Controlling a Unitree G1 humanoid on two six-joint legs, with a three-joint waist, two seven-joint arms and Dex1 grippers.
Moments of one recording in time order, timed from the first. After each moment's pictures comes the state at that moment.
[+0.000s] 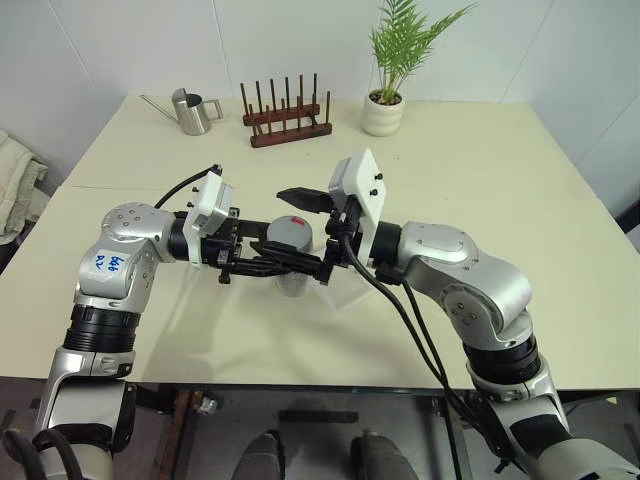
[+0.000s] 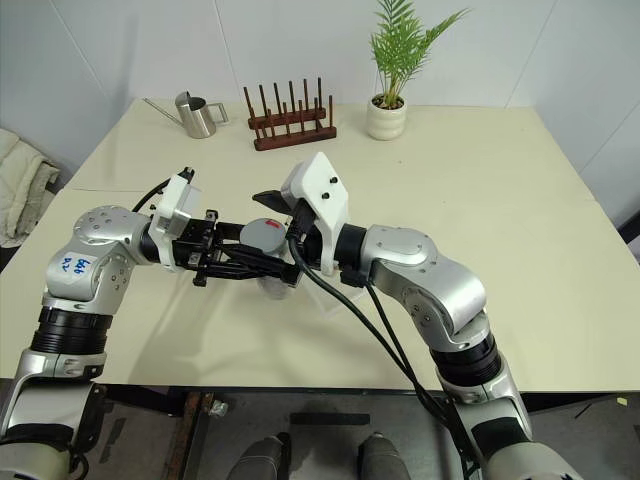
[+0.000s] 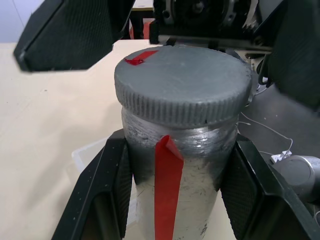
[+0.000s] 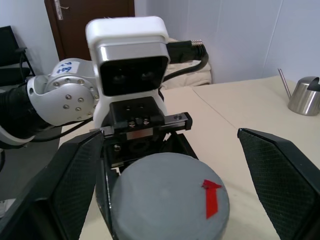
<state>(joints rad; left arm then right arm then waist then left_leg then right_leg) -0.76 0.65 0.00 0.12 -0.48 0.36 -1.39 -0.80 -0.28 0.21 -0.38 0.55 0.76 0.59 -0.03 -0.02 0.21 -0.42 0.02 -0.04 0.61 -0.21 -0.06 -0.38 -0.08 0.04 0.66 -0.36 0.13</state>
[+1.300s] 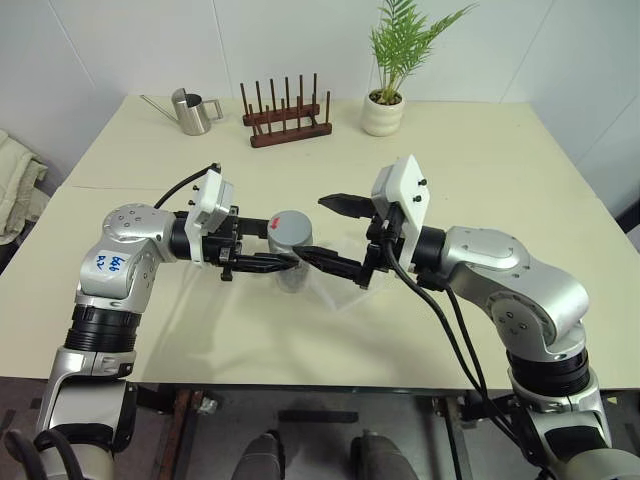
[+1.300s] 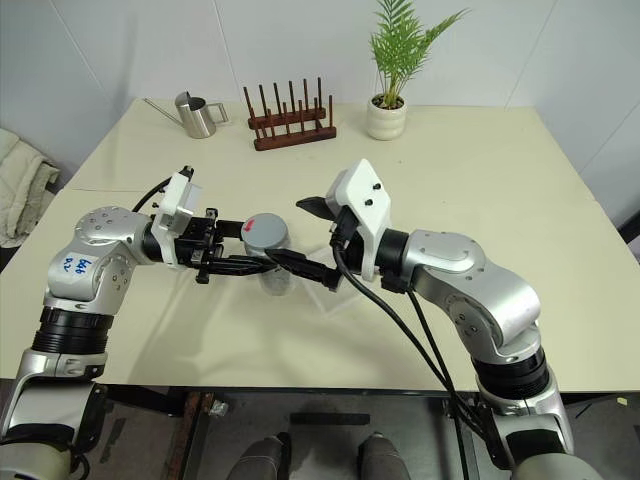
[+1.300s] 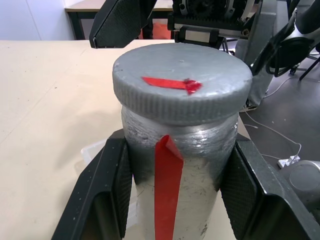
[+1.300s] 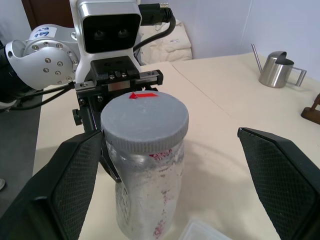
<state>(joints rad) -0.76 0.65 0.00 0.13 -0.48 0.36 -1.35 -0.73 -0.46 0.10 -0.50 0.63 0.85 0.59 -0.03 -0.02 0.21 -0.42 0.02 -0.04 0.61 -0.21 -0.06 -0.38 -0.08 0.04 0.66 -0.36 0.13</state>
